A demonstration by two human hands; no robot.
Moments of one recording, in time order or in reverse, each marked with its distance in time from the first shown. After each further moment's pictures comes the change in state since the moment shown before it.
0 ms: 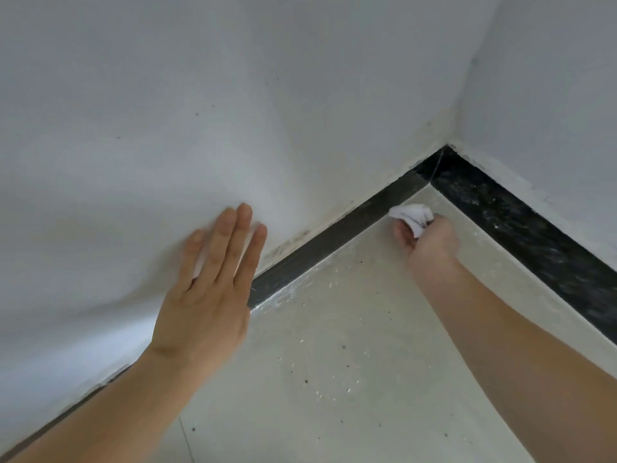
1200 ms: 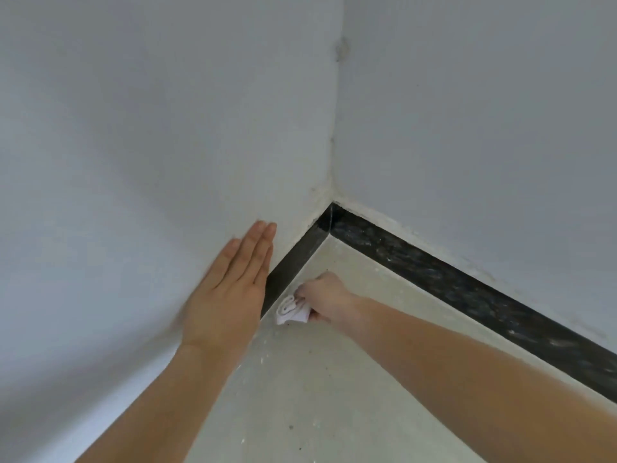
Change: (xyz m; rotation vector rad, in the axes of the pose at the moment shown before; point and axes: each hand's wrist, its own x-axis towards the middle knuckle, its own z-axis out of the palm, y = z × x) left_hand 0.123 0.050 0.004 -0.060 0.032 0.257; right_hand -0.023 -0.005 0.012 -0.877 -0.195 -0.055
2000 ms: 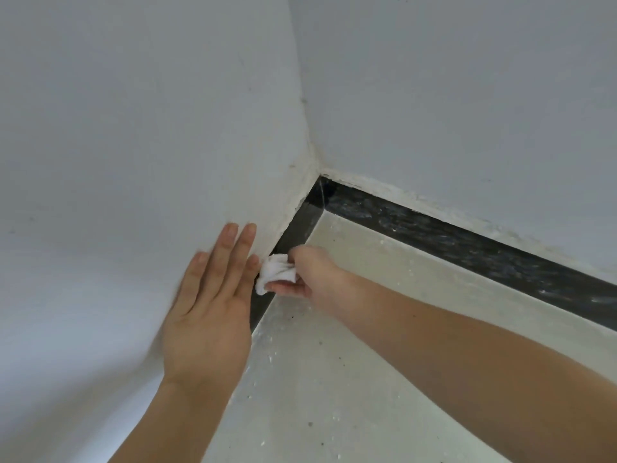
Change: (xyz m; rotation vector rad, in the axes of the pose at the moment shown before) left_hand 0.000 0.006 0.013 -0.080 0.088 -0.044; right_hand 0.019 -0.017 0.006 0.558 -0.142 0.221
